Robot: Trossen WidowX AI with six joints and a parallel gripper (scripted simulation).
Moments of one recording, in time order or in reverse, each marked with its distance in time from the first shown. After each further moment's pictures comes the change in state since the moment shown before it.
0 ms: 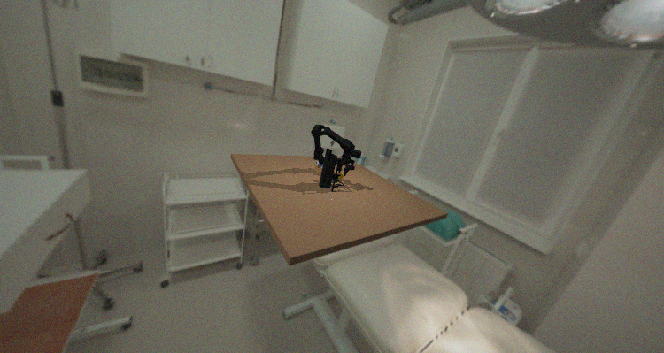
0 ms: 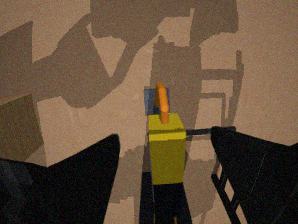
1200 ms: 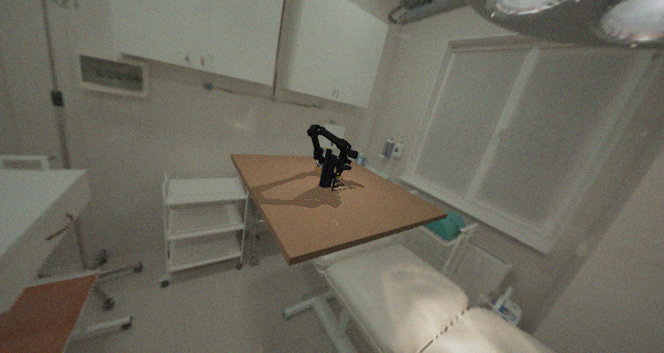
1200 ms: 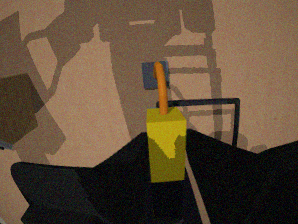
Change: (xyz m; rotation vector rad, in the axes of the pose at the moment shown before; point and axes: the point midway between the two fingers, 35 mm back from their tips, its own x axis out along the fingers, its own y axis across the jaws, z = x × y) arm 0.001 0.001 -0.032 0.006 0.000 0.000
